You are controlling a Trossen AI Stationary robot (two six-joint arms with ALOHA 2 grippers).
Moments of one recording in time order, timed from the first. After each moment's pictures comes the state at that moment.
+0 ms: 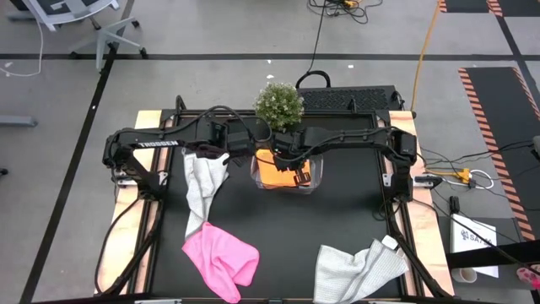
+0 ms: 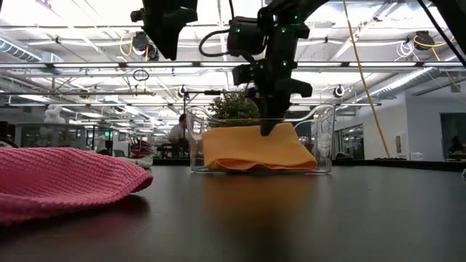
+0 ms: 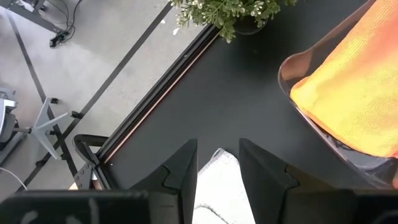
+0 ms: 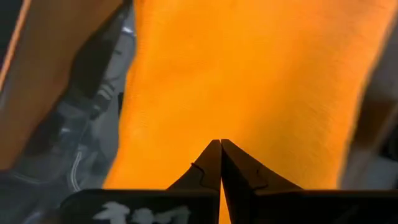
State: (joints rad) left arm 0.08 1.64 1.67 -1.38 -0.64 -0.59; right arm -0.21 1.92 1.49 -0.90 0.05 -0.52
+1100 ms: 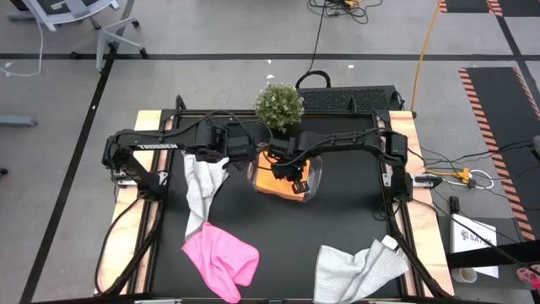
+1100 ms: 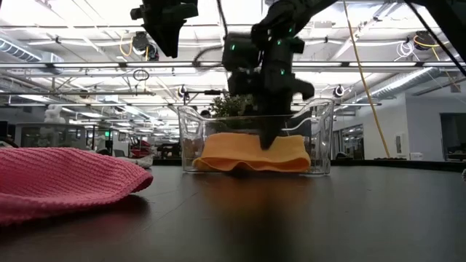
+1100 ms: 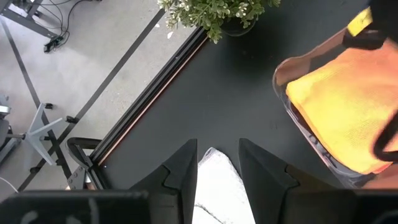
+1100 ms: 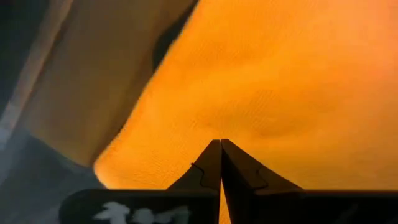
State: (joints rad) left arm 0.04 1.64 1.67 -1.38 -0.64 -0.60; right arm -0.21 1.99 1.48 -0.90 -0.21 -0.48
